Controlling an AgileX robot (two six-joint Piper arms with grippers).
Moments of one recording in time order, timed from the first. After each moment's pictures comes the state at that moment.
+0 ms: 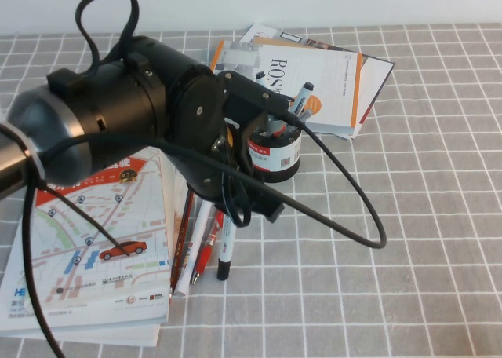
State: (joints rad) right arm -0.04 -0.01 0.03 0.44 0.39 0.11; left arm -0.72 1.70 -1.38 0.06 0.97 0.06
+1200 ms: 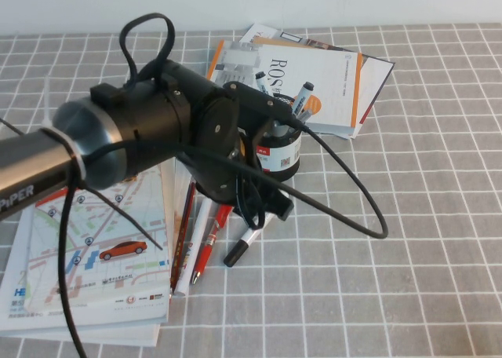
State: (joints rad) right arm -0.04 -0.01 0.03 0.44 0.39 0.11; left arm -0.72 1.78 -1.37 0.08 0.86 -0.03
